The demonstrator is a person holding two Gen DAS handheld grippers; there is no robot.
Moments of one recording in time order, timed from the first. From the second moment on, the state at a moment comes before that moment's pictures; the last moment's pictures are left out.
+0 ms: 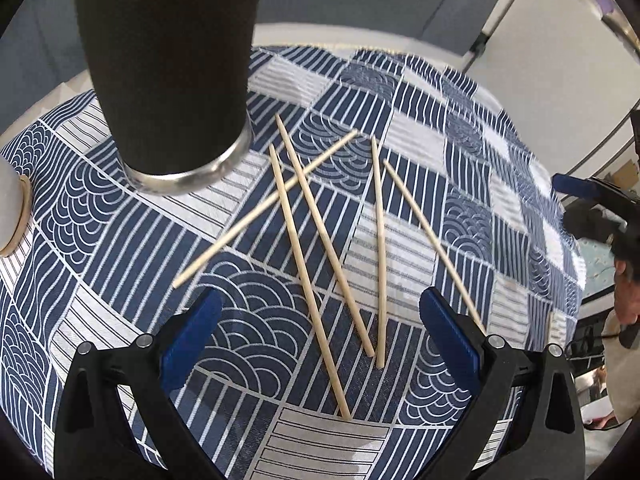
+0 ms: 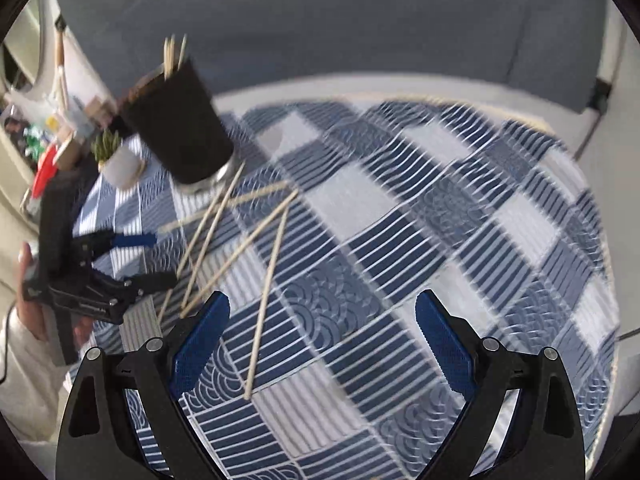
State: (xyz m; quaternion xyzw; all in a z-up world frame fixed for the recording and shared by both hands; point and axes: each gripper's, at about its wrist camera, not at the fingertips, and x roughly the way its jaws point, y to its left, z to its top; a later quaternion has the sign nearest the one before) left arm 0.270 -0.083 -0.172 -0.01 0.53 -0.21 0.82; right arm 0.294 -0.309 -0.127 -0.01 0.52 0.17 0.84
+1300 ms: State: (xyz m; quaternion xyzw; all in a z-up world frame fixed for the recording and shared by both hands) left arm 0.245 -0.045 -0.181 -0.04 0.58 -0.10 0.81; right arm 0.316 -0.300 -0.182 -0.07 0.62 0.09 0.78
